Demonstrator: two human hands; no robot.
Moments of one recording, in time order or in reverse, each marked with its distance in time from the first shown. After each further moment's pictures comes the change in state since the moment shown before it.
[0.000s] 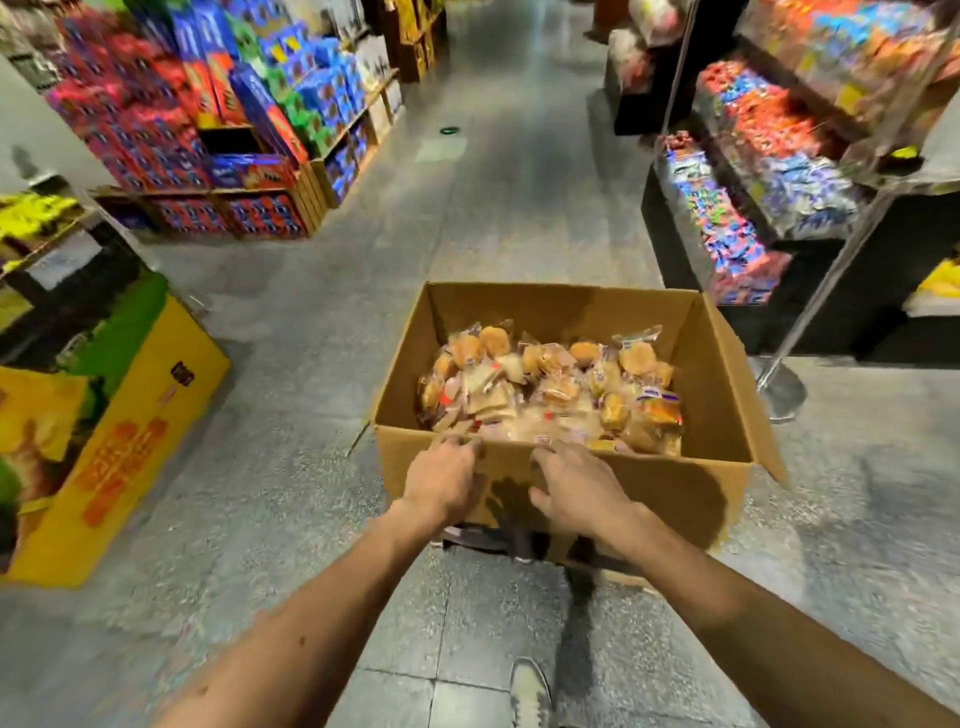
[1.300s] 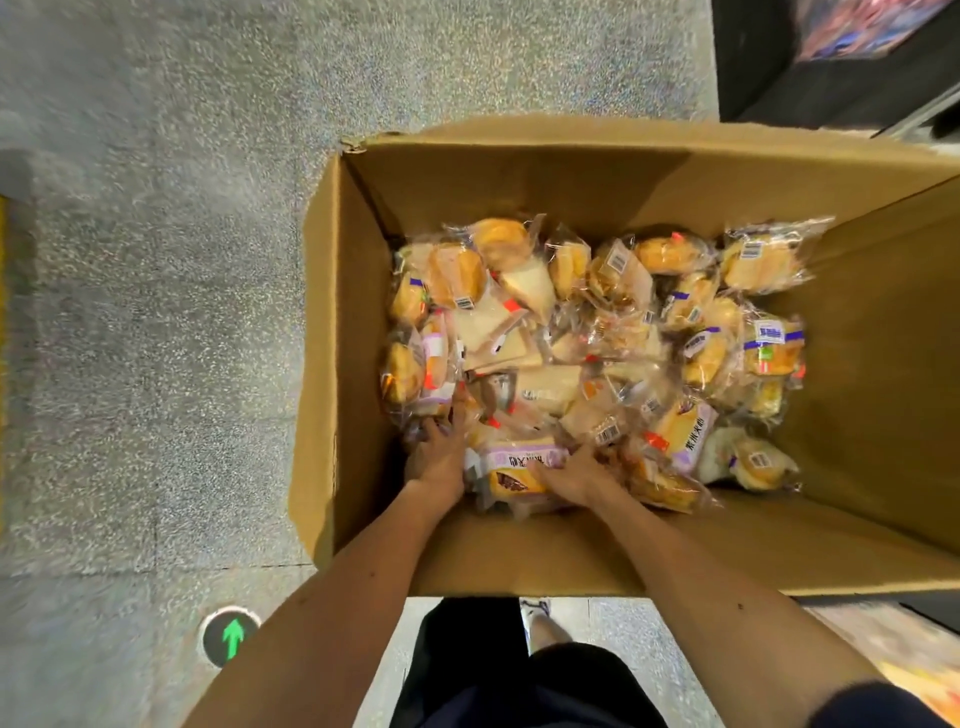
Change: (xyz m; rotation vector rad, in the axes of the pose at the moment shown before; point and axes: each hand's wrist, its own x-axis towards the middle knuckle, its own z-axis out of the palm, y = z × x) left_hand 0.299 -0.148 0.184 -0.036 -0.775 -0.155; right_hand 0.309 0.076 0.201 0.721 -0.668 1.042
